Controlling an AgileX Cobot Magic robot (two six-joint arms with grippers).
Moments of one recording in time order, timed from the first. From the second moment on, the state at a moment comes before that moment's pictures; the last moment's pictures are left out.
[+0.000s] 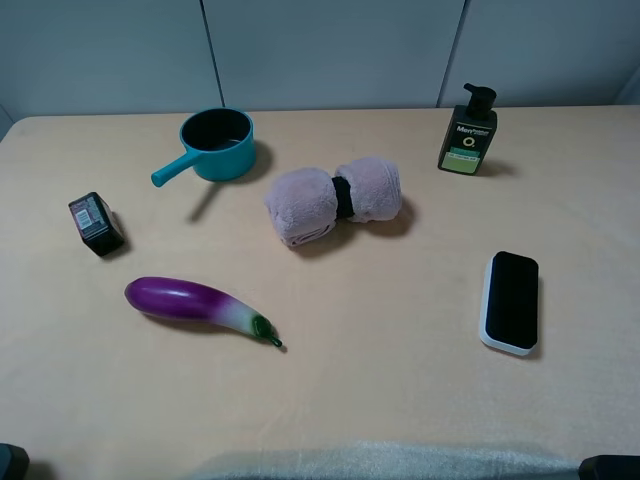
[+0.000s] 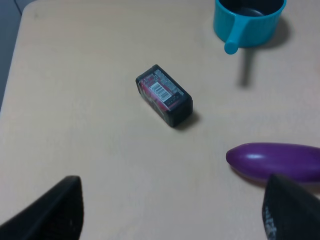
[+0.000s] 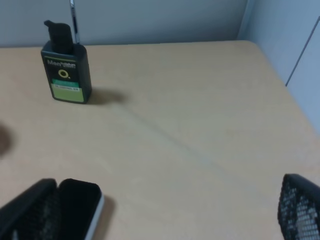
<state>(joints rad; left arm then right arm) -0.08 -0.01 -0.50 0.09 1.05 0.01 0.00 0.04 -0.52 -0.06 1.02 0.05</state>
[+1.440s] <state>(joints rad) -0.08 -0.01 -0.50 0.09 1.05 0.01 0.10 1.50 -0.88 0.08 0.79 0.38</state>
